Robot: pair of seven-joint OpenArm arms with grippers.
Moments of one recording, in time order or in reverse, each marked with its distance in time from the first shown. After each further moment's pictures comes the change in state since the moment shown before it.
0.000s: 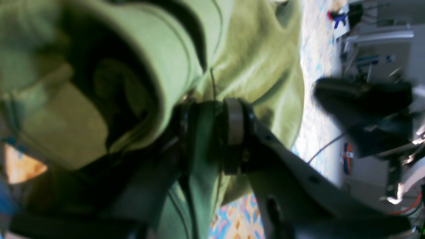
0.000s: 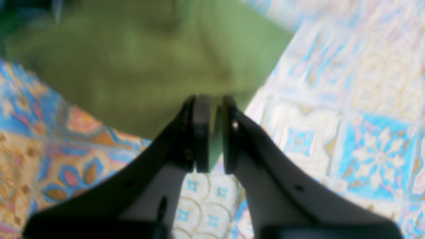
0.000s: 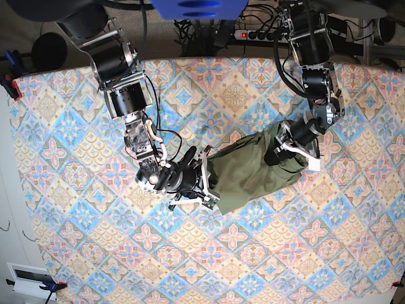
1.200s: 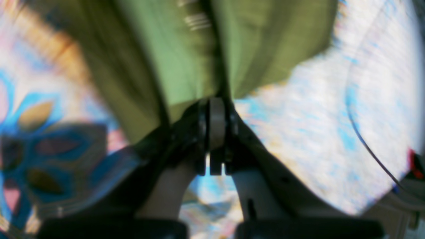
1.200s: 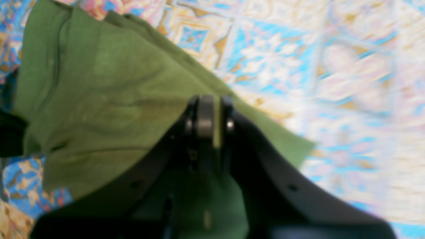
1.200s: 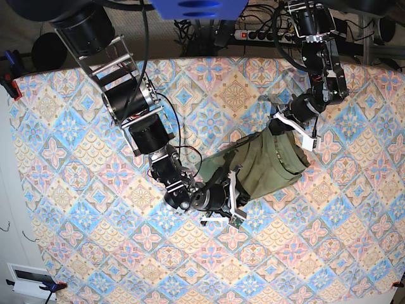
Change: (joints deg) left arm 12.5 0.0 2.5 19.8 11.6 1.1 6.1; right arm 14.6 -7.5 -6.4 -32.0 0.3 -0.4 22.0
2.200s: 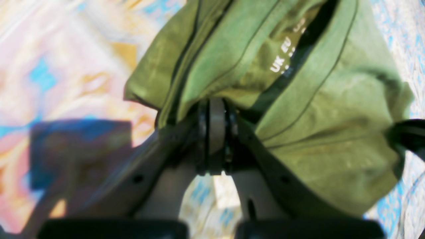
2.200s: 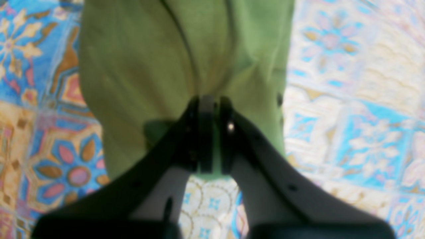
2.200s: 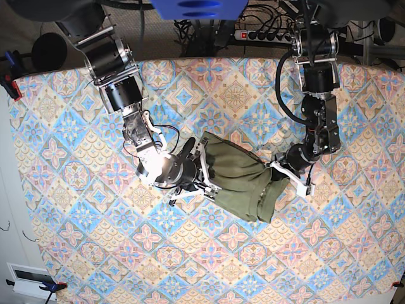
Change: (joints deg) left arm -23.5 -4.0 10.5 -27.8 7.9 0.0 -14.7; right arm -17.7 10.4 0.7 37.4 -0.3 0.0 -24.0
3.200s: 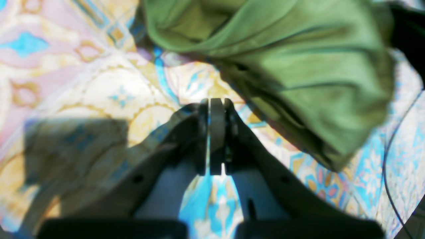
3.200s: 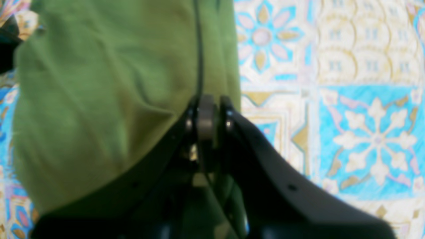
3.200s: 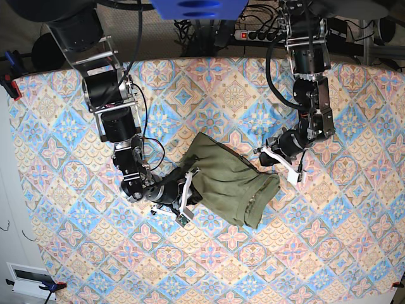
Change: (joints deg) left arm 7.2 4.5 -3.0 12.5 -0.1 0.5 8.8; right arm 12.7 -1.1 10.6 -33.7 0.2 0.0 21.7
